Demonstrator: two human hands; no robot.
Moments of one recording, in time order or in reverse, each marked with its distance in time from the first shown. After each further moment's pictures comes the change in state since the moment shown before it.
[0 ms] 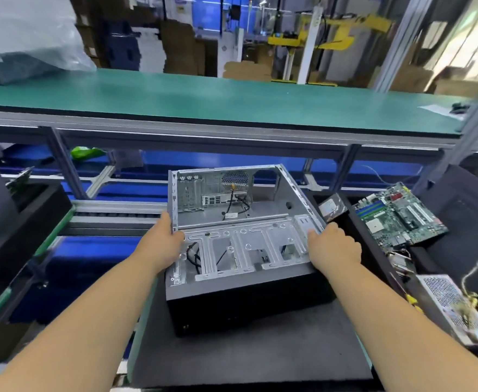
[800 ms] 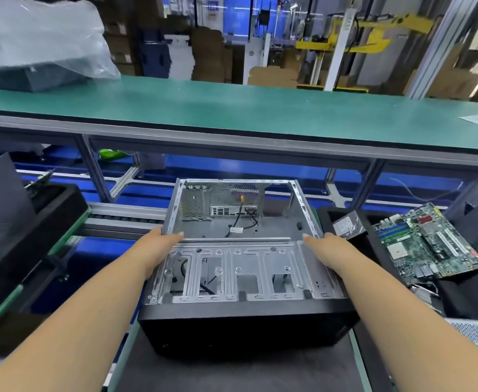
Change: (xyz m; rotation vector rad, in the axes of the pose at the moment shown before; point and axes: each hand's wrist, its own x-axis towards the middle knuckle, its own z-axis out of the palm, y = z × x) left_hand 0.019 0.026 -0.005 -0.286 0.007 -0.341; right_hand 0.064 -0.015 -0.032 0.264 -0.445 -0.057
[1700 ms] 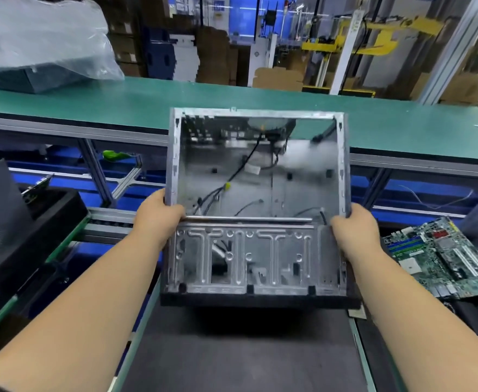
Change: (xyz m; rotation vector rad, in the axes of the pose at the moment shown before) left_hand 0.045 0.061 -0.010 -0.131 0.258 0.284; right_hand 0.038 -0.025 -0.031 0.463 0.498 -0.278
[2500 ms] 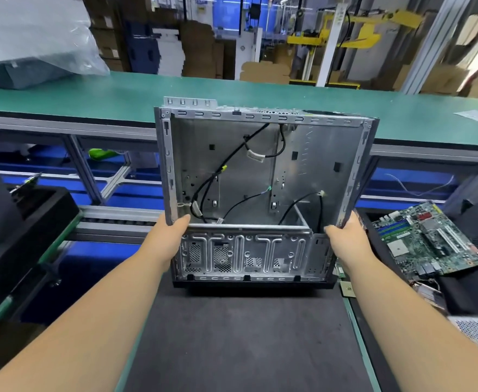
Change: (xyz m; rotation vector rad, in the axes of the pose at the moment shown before) left_hand -0.026 -0.055 0.020 -0.188 -0.223 -0.101; right_hand -0.036 0.041 0.009 0.257 -0.049 0.110
